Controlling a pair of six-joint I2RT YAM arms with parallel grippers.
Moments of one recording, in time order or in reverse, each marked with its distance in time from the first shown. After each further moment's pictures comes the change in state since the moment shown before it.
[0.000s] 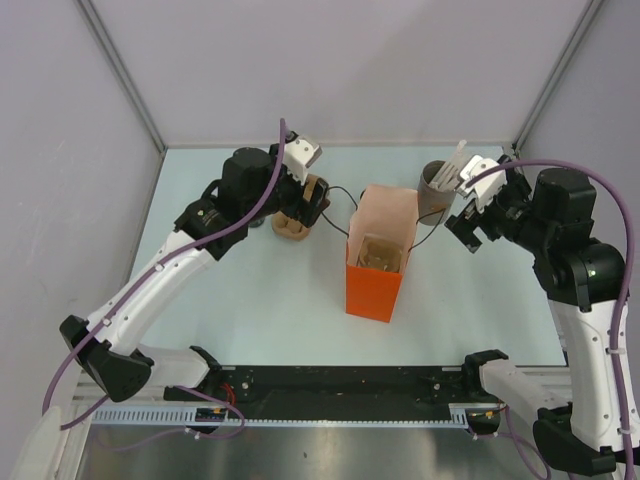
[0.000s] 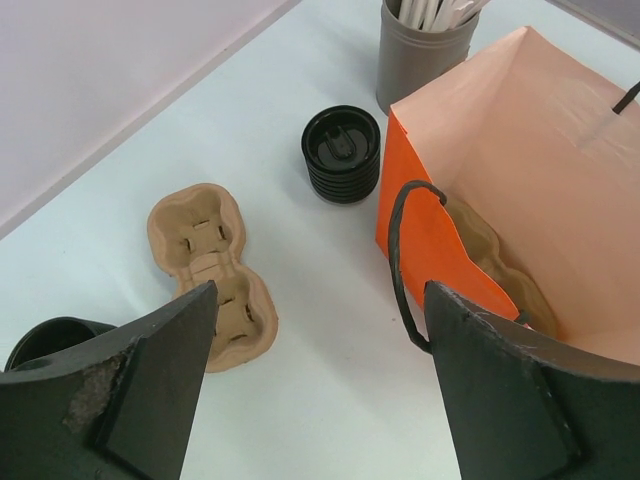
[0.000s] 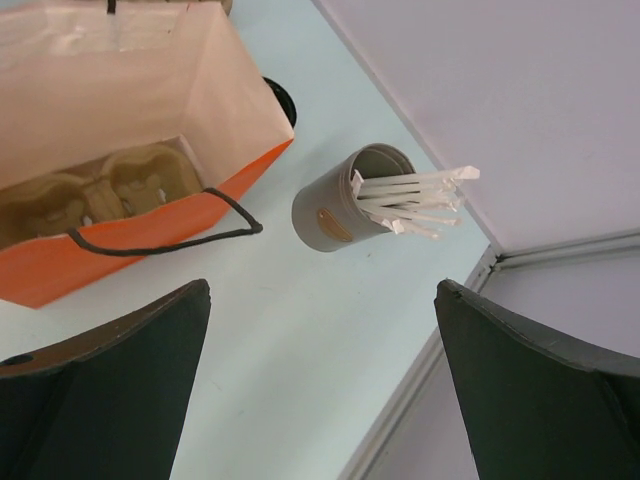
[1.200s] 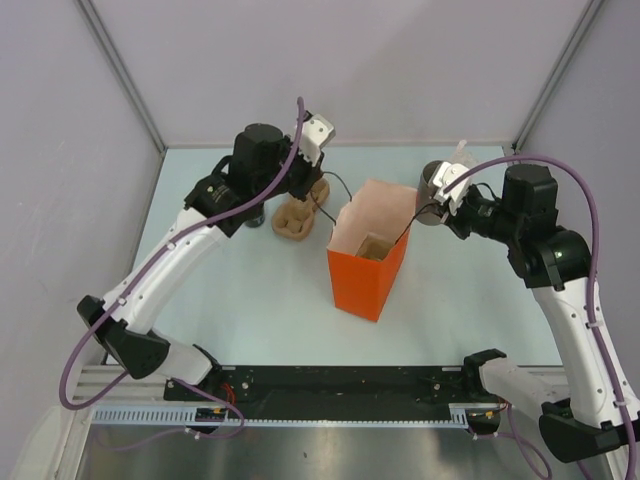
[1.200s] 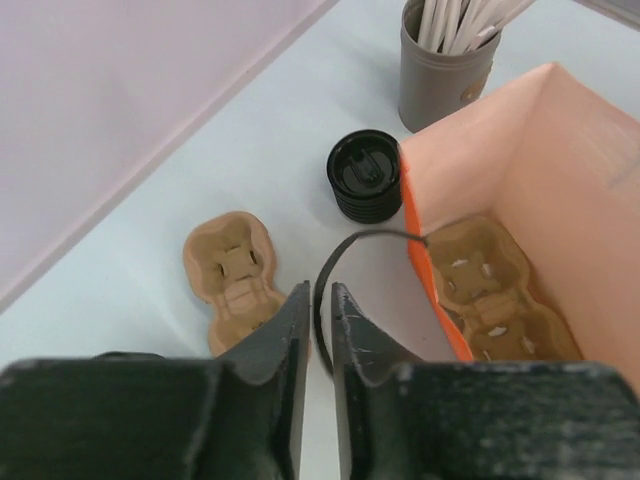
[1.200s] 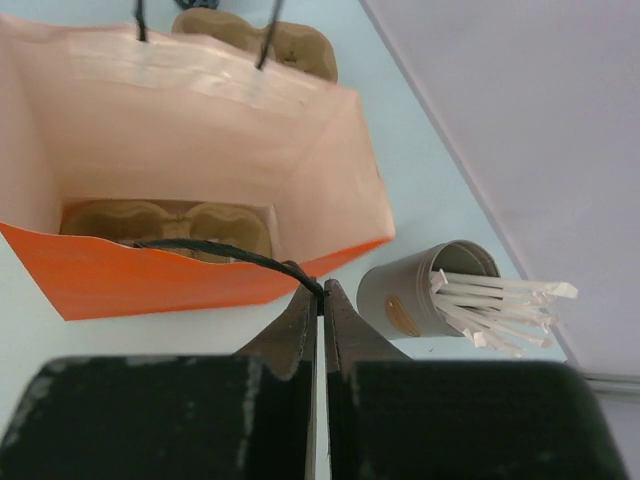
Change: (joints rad) left arm 0.000 0.137 0.209 -0.092 -0.018 0.074; right arm 0.080 0.047 -0.149 0.163 -0.195 -0.018
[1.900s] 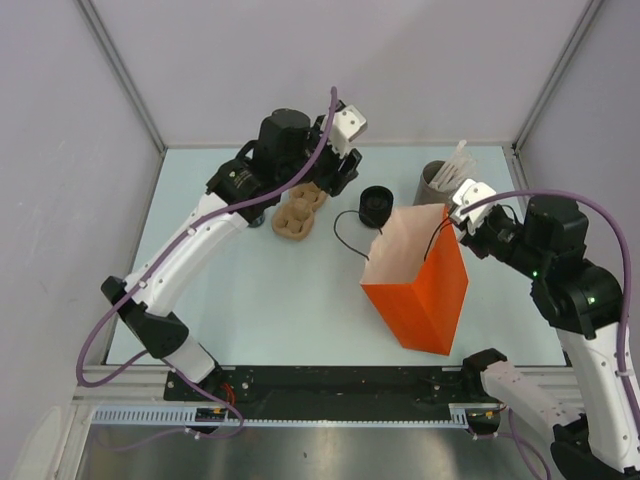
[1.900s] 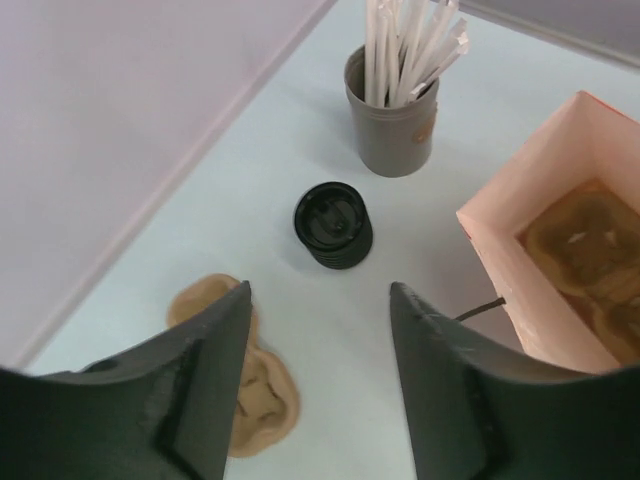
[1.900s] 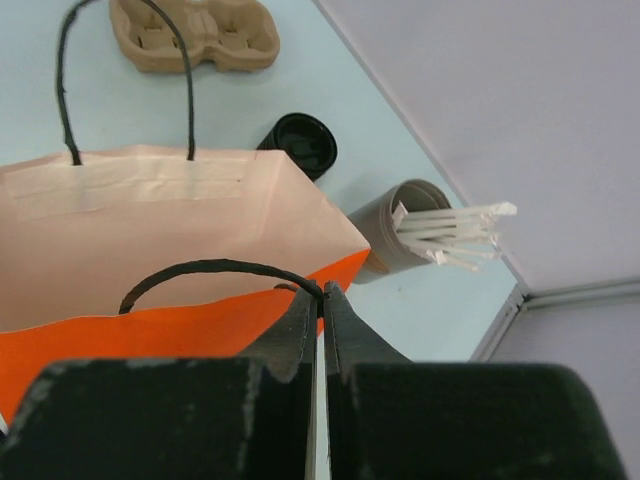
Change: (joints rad) left arm -0.079 0.166 0.256 -0.056 0.030 0.057; right arm 0.087 -0.158 0.014 -0.071 0.239 0.085
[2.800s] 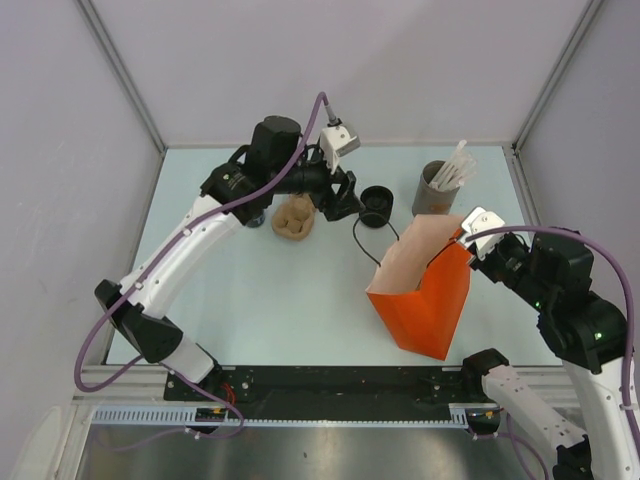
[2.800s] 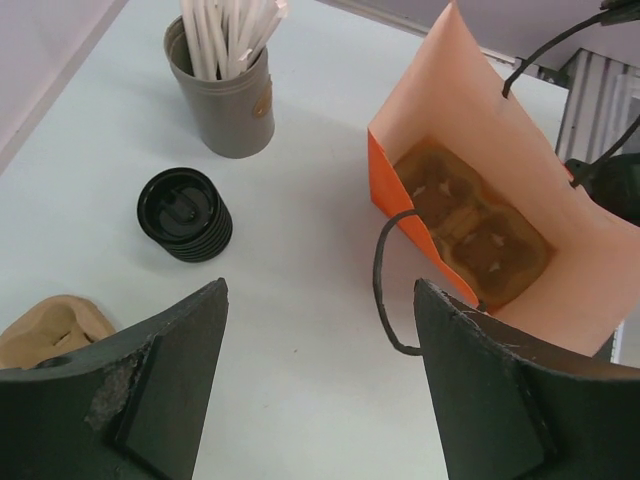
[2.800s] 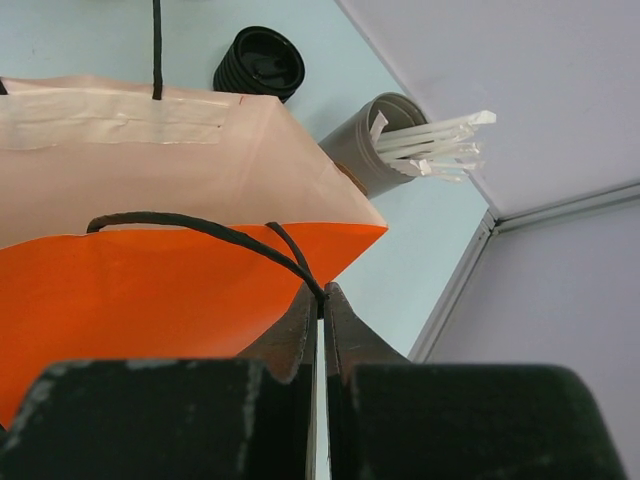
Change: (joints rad) left arm 0.052 -0.044 -0.116 -0.024 0.400 -0.080; right arm -0.001 -0.163 -0.144 -0.069 0.175 -0.029
